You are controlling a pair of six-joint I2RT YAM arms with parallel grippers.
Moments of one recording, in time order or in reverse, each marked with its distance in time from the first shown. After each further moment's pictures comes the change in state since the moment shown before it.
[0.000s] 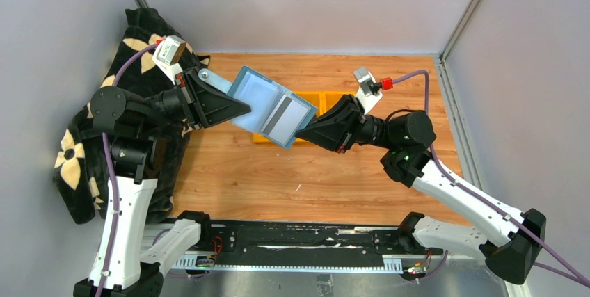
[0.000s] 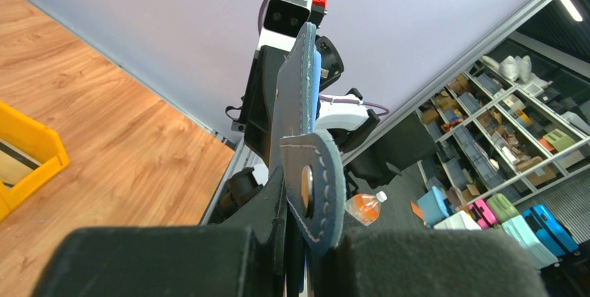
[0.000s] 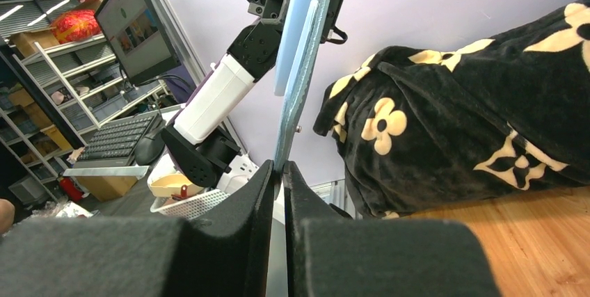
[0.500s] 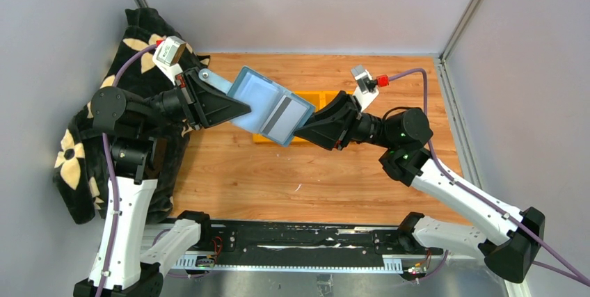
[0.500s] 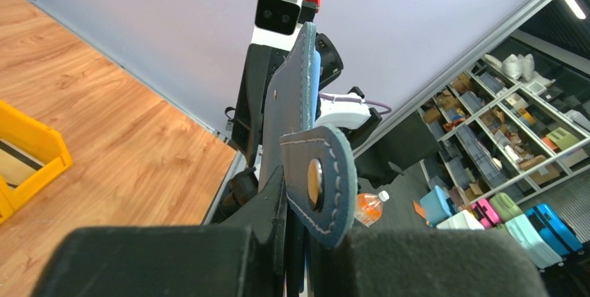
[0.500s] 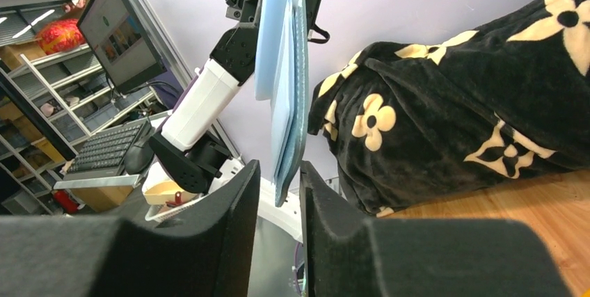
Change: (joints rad) left arm 0.000 -0.002 -0.002 0.000 0.000 0.008; right arm 0.000 0.016 0.013 -0.044 0.032 -0.005
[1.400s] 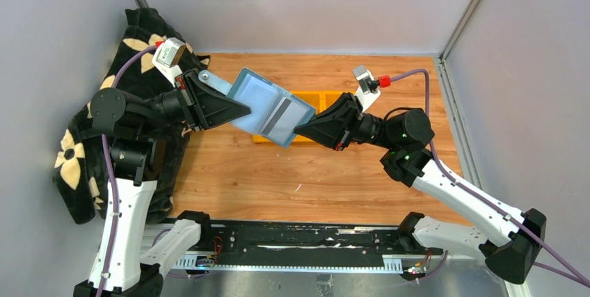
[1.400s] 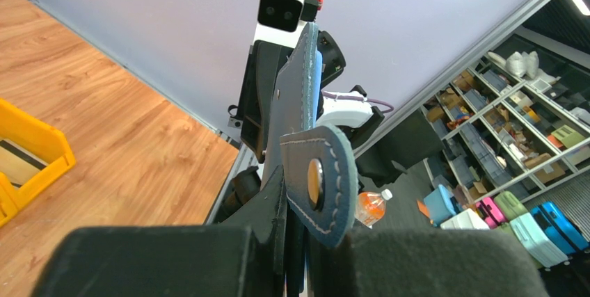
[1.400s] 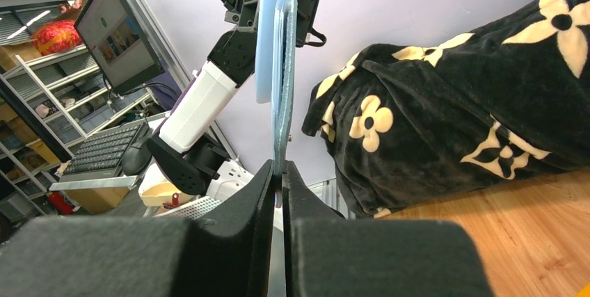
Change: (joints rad) left arm 0.000 -0.008 -0.006 -0.011 0.000 0.019; right arm 0.000 -0.011 -0.001 -0.009 0.013 -0.010
